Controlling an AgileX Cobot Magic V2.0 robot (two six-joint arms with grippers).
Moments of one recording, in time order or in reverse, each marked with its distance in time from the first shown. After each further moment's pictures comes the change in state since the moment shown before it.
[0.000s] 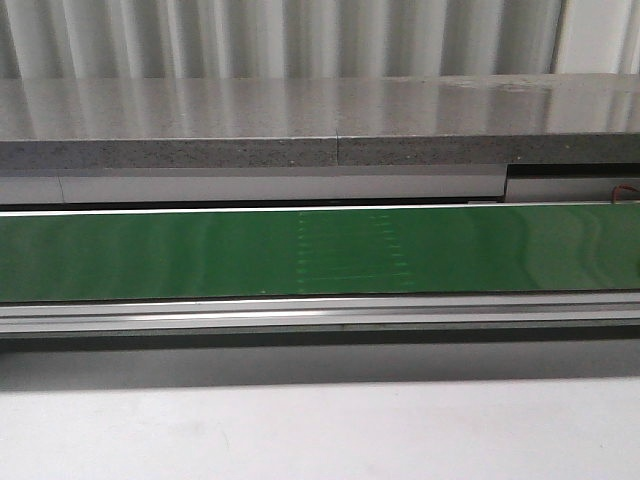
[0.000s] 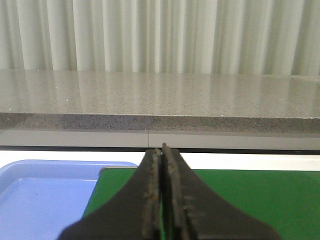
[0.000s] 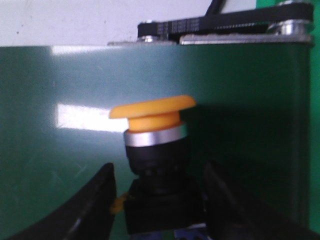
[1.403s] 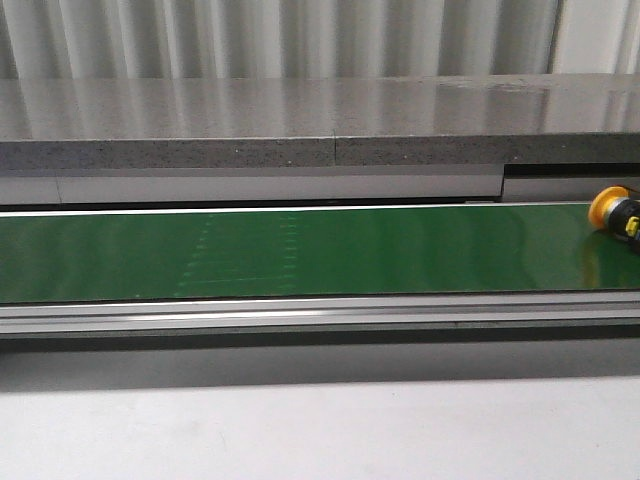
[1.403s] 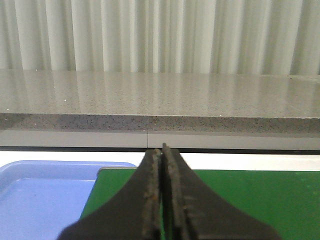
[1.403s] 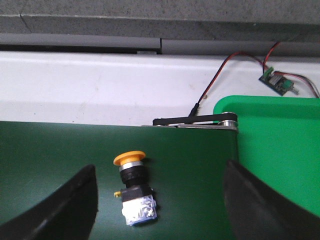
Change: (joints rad) left arm 0.000 0.000 0.000 0.000 0.000 0.000; right arm 0.002 -0.539 0.116 0.028 -0.084 -0.018
